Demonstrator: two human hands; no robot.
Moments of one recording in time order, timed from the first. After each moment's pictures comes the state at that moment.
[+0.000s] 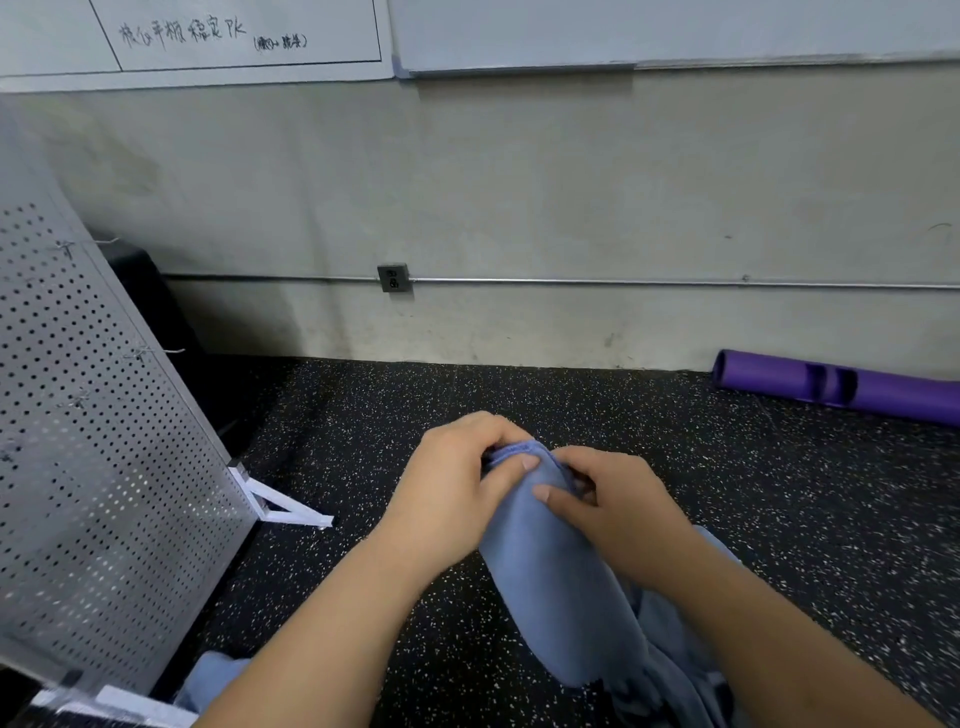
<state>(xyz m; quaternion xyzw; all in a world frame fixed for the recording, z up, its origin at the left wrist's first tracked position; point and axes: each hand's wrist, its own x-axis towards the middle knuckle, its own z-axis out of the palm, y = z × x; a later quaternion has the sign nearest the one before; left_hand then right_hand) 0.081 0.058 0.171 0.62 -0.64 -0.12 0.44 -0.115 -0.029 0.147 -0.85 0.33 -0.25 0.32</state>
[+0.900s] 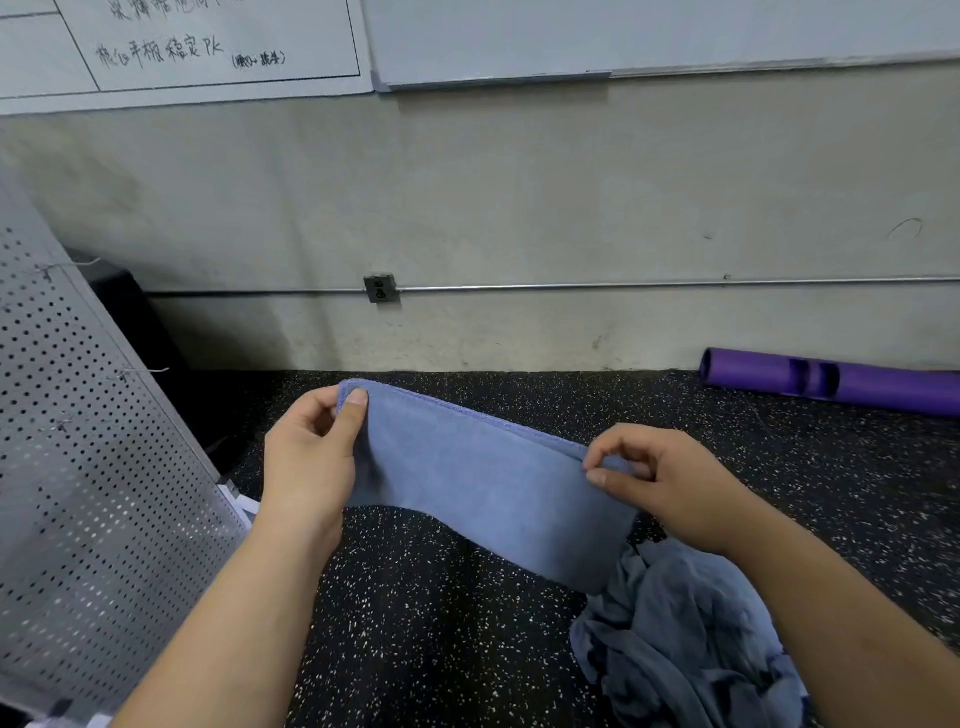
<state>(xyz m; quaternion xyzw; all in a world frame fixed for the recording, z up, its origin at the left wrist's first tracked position) 0.156 0.060 0.170 0.62 -0.29 -0.16 0.71 -0.168 -0.058 0.176 -0.82 0.31 -0.26 0.41</state>
